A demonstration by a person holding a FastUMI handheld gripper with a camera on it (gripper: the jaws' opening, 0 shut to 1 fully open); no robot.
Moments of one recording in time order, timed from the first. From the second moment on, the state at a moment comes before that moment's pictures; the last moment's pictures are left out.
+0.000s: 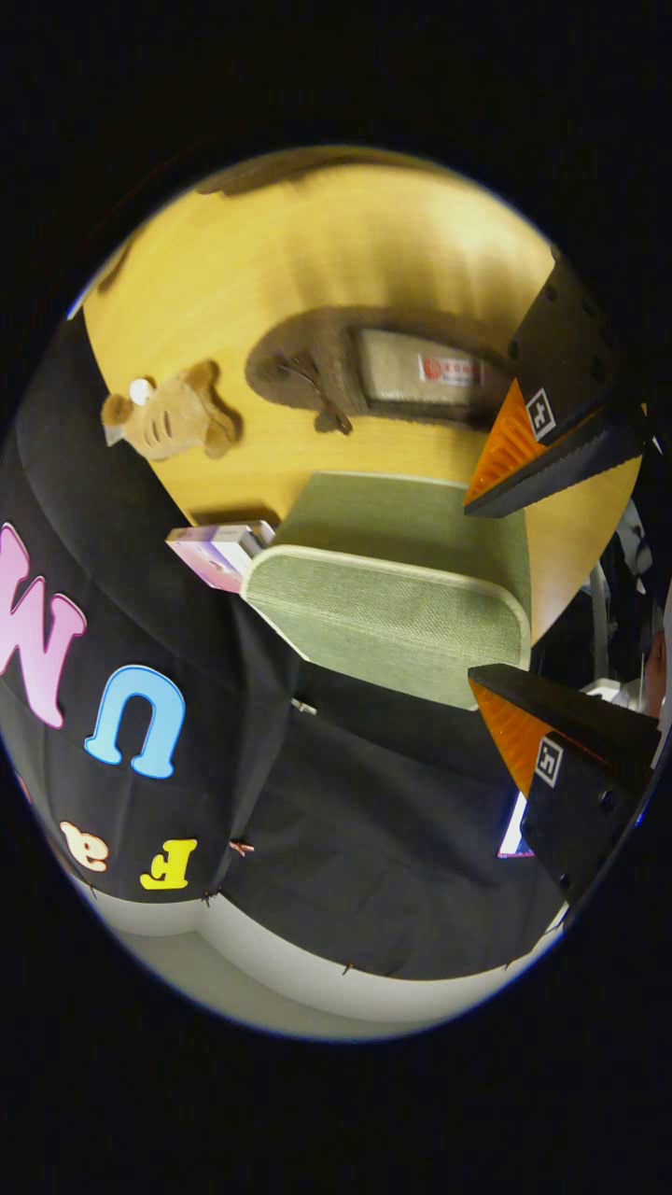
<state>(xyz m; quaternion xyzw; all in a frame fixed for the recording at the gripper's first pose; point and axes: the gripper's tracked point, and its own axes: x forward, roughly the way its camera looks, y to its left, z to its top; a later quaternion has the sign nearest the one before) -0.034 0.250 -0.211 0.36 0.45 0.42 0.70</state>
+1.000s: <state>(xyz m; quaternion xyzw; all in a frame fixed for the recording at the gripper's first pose) -0.046 0.289 -0.161 0.54 0.51 0.46 0.48</state>
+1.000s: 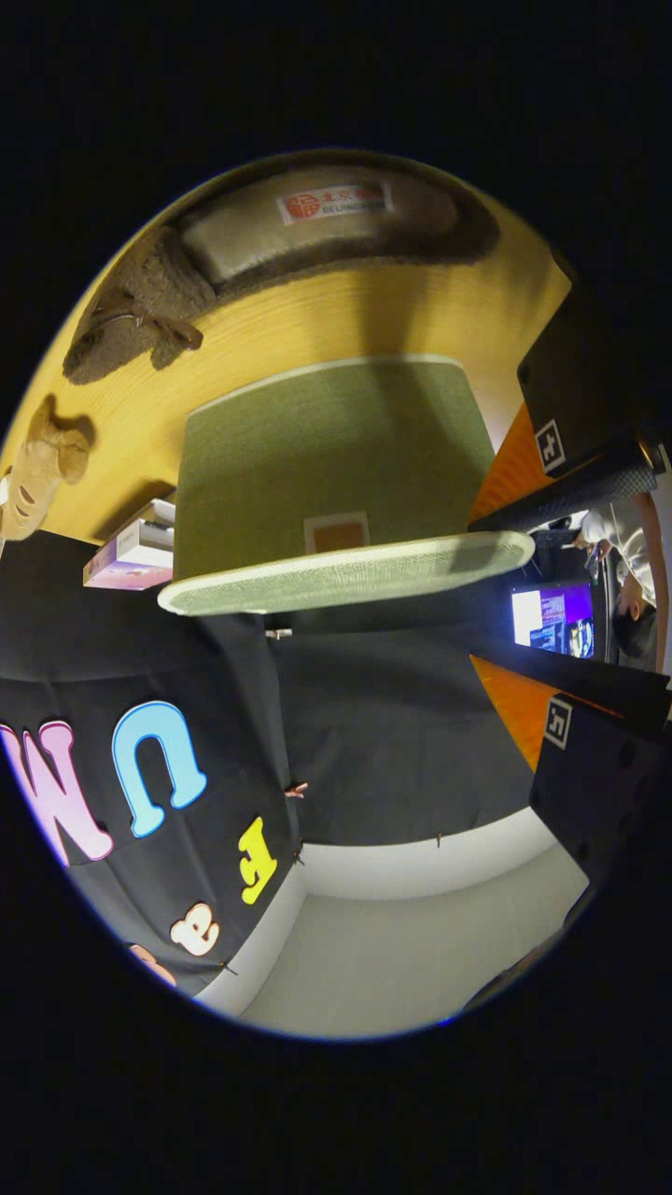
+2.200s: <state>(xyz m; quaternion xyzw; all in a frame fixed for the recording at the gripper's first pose) -0.040 0.357 -0.077 0.43 0.51 0.44 0.60</state>
